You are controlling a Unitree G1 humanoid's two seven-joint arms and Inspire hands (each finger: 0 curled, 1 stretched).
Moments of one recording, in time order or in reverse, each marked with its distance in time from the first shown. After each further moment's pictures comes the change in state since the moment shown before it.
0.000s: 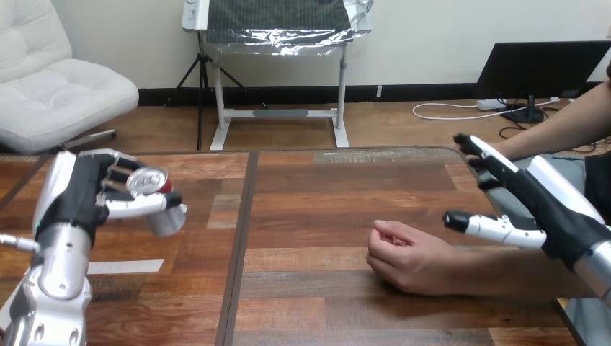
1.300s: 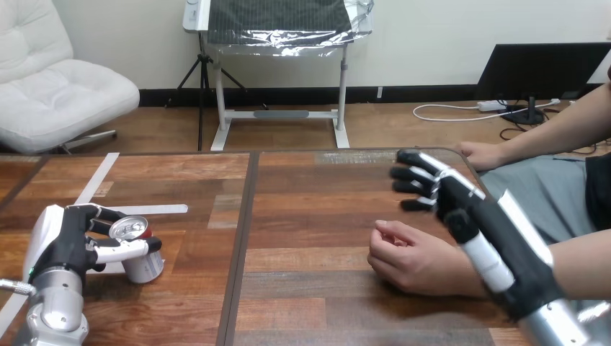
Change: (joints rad) left arm -0.004 0.003 -0.002 0.364 0.025 -0.128 0.111; right arm 0.315 0.314 -0.001 -0.486 0.369 0.093 0.107
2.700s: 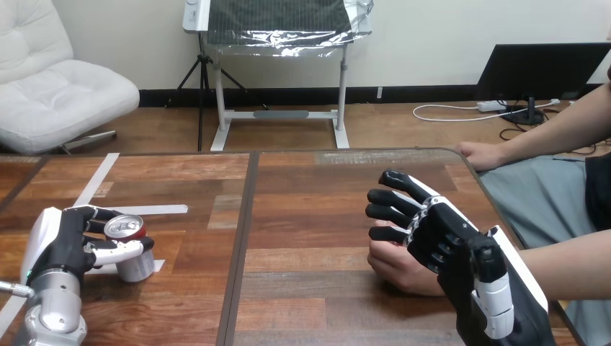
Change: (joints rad) left arm 0.000 0.001 0.006 0.019 0.002 -0.005 0.003; right arm 0.285 0.097 0.114 -0.303 0.215 0.085 0.076
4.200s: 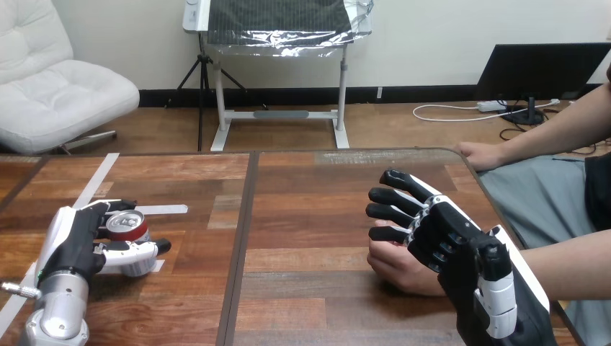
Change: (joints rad) left arm 0.006 -0.003 0.001 0.046 -0.038 -0.119 -0.046; right arm 0.002 0.004 0.001 0.000 0.024 0.000 0.007
